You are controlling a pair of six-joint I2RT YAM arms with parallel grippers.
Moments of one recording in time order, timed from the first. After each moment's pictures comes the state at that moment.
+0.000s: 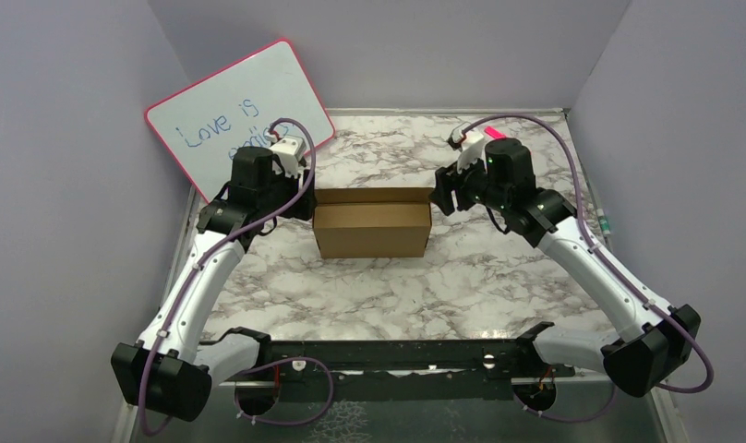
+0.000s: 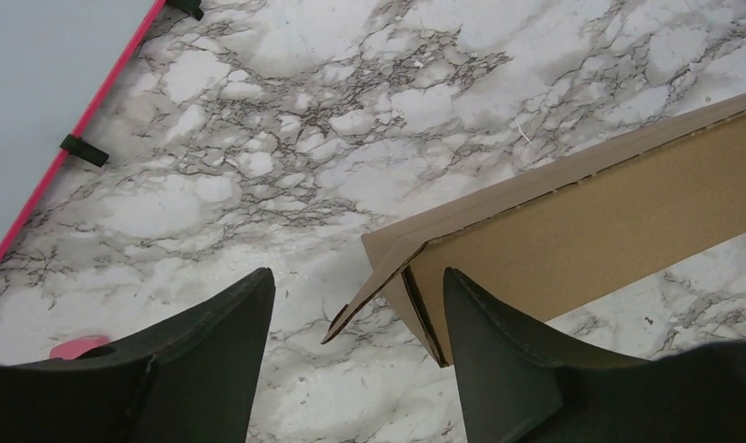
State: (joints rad) left arm -0.26 1.09 1.09 -0.62 0.15 -0.02; right arm 0.52 1.20 1.17 -0.46 -0.13 -0.06
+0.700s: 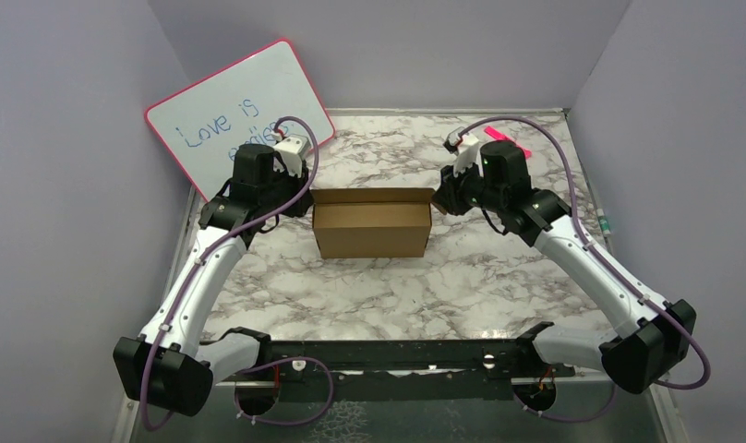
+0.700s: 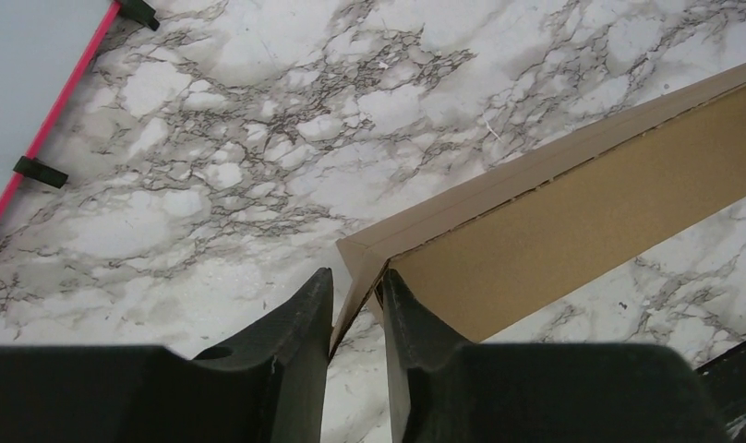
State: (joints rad) left arm -0.26 1.12 1.10 -0.61 0.23 -0.01; right arm 0.52 1.21 1.14 -0.46 -0.20 -0.03
